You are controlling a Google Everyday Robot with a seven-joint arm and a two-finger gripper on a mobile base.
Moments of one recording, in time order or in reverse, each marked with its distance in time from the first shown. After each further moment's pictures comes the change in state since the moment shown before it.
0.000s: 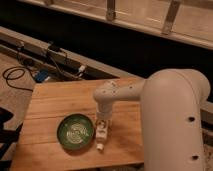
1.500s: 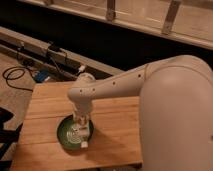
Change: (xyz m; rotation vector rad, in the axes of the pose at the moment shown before) arm 0.031 0.129 -0.071 -0.046 -0.127 -0.310
